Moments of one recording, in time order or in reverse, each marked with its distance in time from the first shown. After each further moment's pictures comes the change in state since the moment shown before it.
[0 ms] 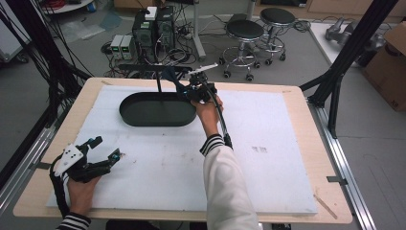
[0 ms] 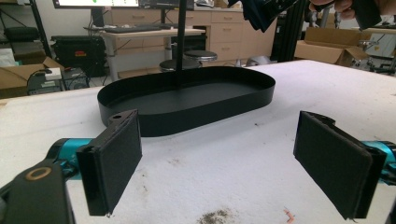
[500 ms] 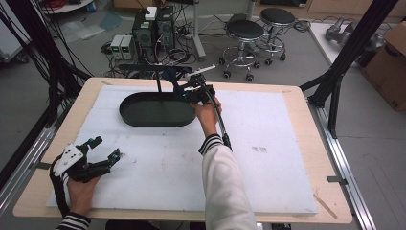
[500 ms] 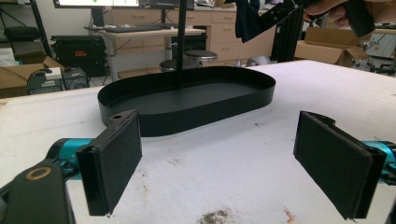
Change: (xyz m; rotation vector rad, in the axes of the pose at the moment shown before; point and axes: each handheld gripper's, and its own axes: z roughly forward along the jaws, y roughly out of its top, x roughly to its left) left arm 0.000 0.000 0.000 0.002 0.000 -0.003; right arm -0.002 -0.005 0.012 0.039 0.015 0.018
